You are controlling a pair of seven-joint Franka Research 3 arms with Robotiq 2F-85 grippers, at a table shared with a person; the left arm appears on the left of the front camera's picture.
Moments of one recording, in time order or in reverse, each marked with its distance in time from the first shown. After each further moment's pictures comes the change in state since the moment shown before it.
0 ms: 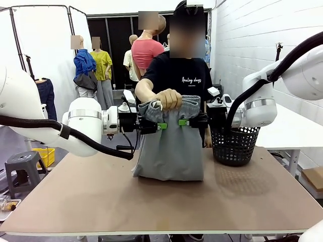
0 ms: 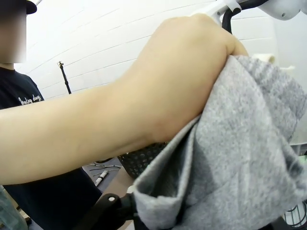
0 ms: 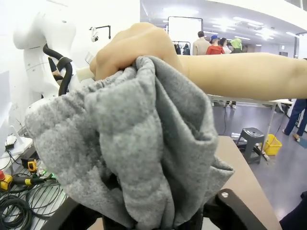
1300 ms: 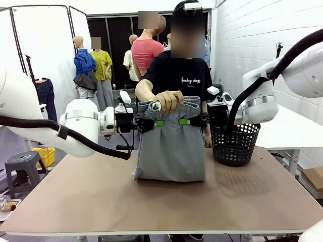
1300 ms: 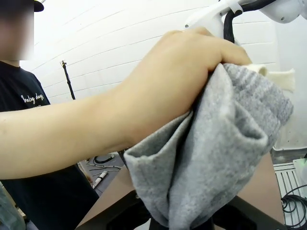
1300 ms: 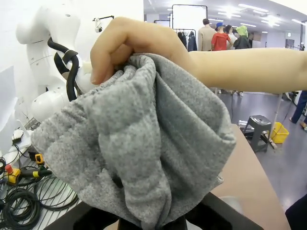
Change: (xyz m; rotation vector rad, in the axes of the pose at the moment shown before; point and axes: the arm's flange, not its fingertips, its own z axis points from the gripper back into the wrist) left arm -0.007 0.007 0.010 0.007 -0.016 0.021; right arm 0.003 -0.006 0.008 0.028 0.068 -0.036
